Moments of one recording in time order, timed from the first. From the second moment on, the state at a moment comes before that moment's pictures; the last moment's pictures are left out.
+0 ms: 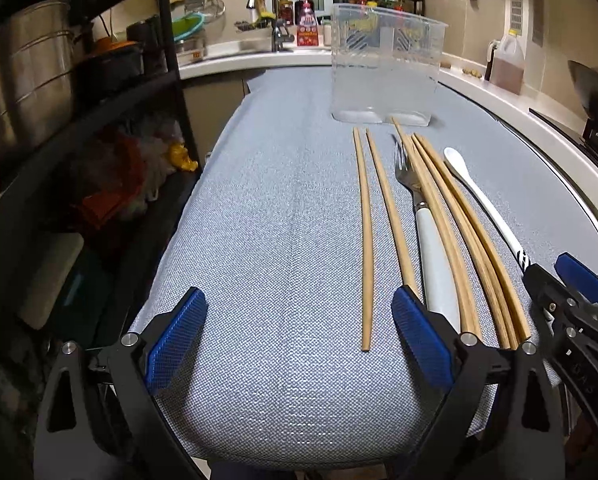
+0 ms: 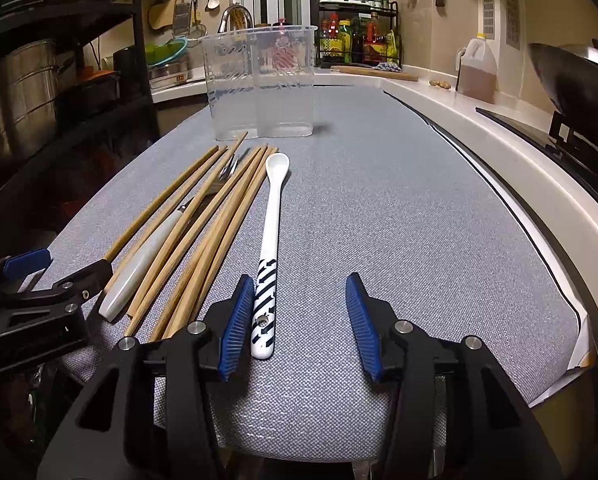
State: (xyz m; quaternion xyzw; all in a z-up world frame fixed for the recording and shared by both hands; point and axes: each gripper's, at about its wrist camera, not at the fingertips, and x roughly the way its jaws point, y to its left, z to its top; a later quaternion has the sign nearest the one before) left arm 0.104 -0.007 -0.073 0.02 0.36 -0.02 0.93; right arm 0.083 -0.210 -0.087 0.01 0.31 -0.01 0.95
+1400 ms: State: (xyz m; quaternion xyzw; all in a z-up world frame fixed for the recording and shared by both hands) left arm 0.074 -0.019 0.033 0.03 0.16 -0.13 0.98; right arm 0.060 -0.222 -0.009 0.01 0.15 0.04 0.99
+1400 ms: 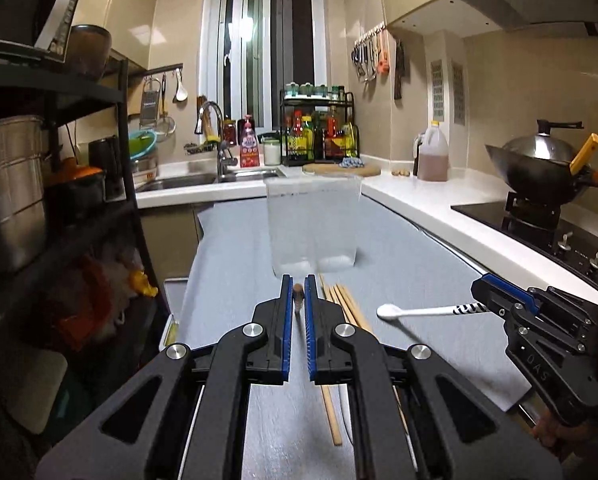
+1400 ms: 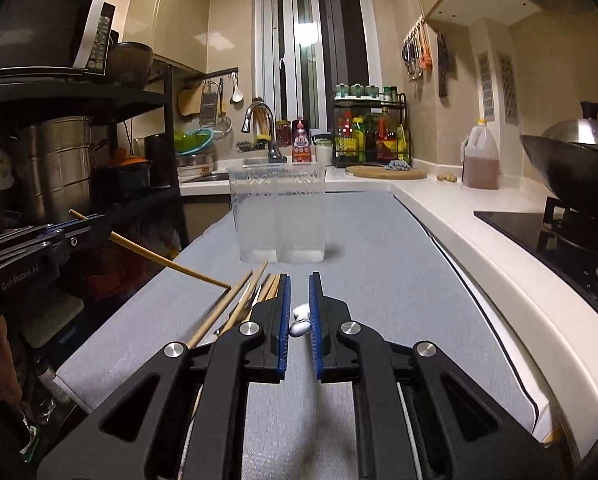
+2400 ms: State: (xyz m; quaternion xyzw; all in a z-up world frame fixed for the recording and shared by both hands) left arm 0.163 -0.008 0.095 0.01 0.23 -0.19 0.95; right arm 0.172 -0.243 0.072 0.04 0.21 0.07 0.97
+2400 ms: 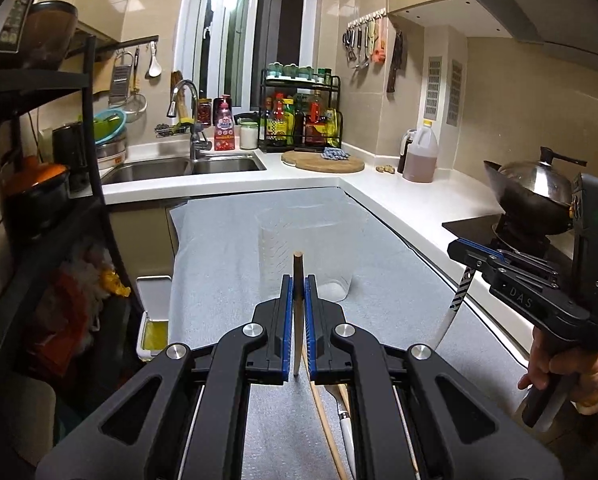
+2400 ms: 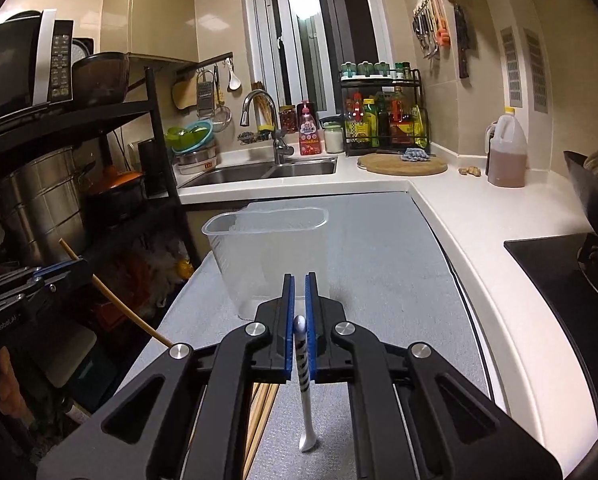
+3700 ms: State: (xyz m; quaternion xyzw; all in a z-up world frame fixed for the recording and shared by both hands) left arm 0.296 -0.046 0.234 0.03 0.17 -0.21 0.96; right arm 0.316 -0.204 0.245 -0.04 0.13 0.10 0.99
